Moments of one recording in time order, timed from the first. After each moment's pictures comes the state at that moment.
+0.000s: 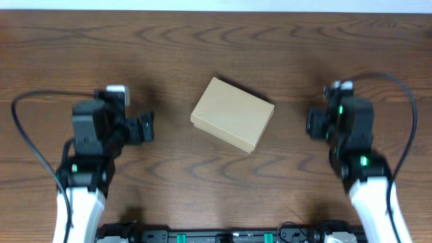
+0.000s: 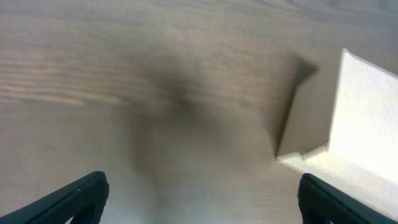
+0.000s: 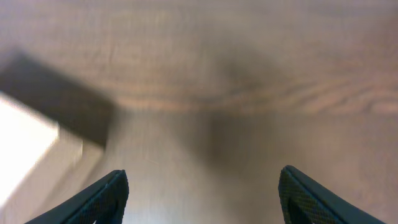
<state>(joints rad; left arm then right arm) 0.00 0.96 0.72 -0.50 0.19 -0.07 0.04 0.99 0.68 -0.42 0.08 0.02</state>
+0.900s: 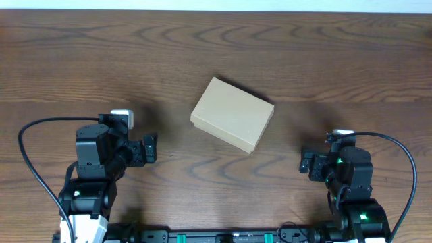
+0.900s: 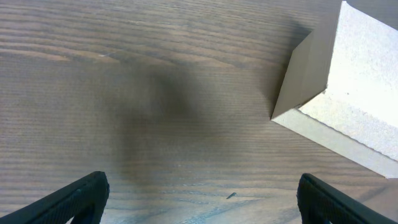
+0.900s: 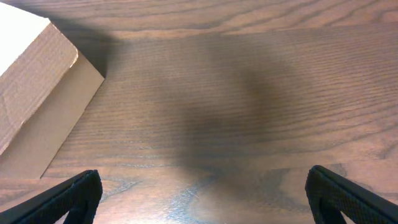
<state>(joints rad) 0.00 0.79 0.60 -0.58 0.22 -0.07 0.05 0.57 0.43 -0.62 0.07 0.12</state>
